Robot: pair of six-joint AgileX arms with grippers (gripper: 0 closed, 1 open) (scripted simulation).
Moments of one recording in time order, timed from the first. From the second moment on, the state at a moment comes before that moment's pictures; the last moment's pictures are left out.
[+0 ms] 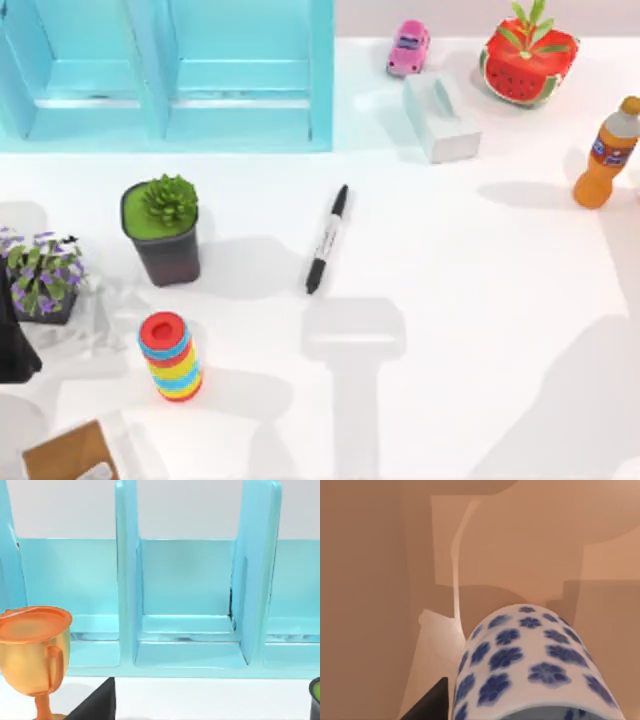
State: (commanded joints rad) left arm 0.00 0.00 0.00 0.00 0.00 0.00; right arm -0.49 1.96 1.33 -0.95 0.00 -0.48
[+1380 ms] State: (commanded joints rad) left arm 0.00 0.00 0.00 0.00 0.00 0.00; right arm -0.43 1.94 1.38 -1.02 0.00 -0.42
